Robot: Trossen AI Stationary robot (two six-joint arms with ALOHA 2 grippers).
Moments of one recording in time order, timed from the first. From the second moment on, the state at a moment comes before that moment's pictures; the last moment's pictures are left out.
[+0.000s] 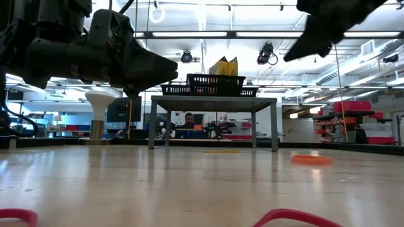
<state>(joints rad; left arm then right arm) -0.32 1.78 0.33 1.46 -0.44 -0.12 0.25 1.02 0.72 -0.40 0.49 0.36</state>
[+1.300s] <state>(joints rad) -0.32 1.78 0.40 1.22 -0.35 -0.14 0.38 1.68 0.85 -0.47 0.16 0.13</state>
